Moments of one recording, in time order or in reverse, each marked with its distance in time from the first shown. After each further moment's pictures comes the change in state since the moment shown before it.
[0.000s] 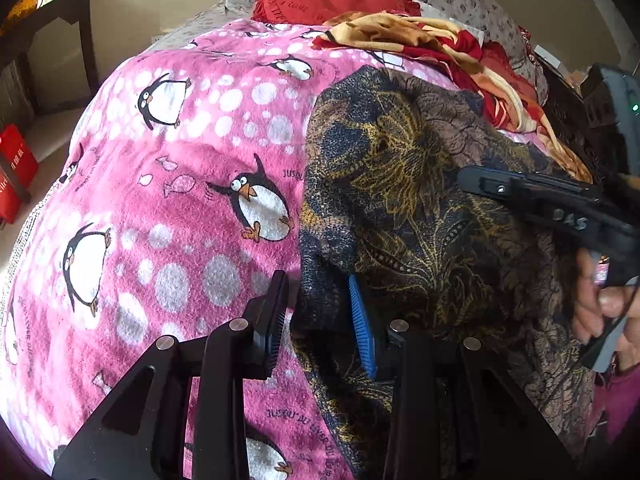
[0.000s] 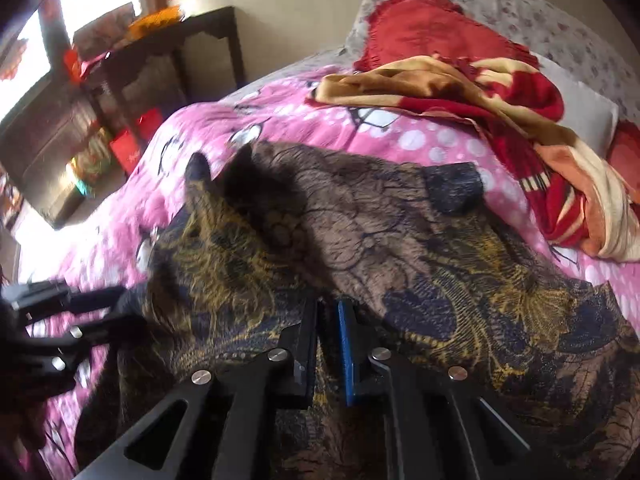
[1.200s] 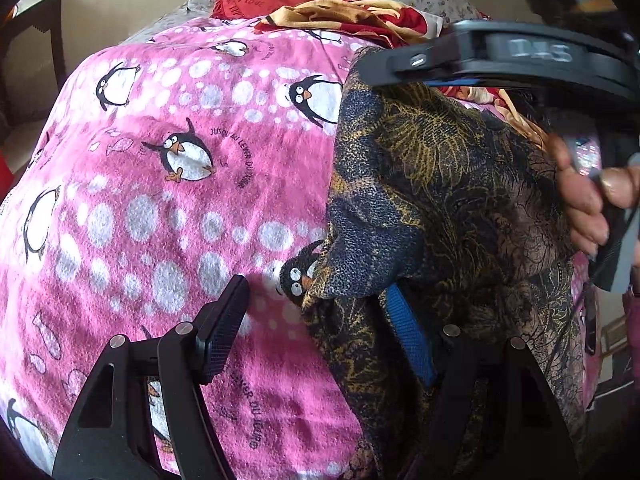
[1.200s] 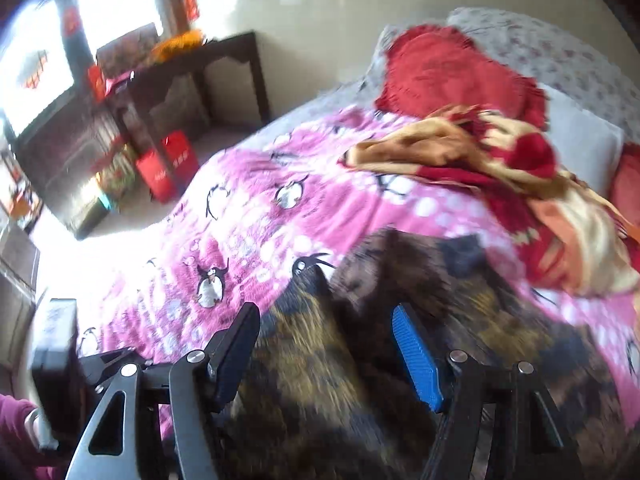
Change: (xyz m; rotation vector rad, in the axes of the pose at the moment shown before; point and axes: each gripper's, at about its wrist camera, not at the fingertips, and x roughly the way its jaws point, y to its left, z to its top) left arm -0.006 -0.033 -0.030 0.059 0.005 -0.102; right arm -0.045 0.017 0.040 -0.065 -0.033 0.042
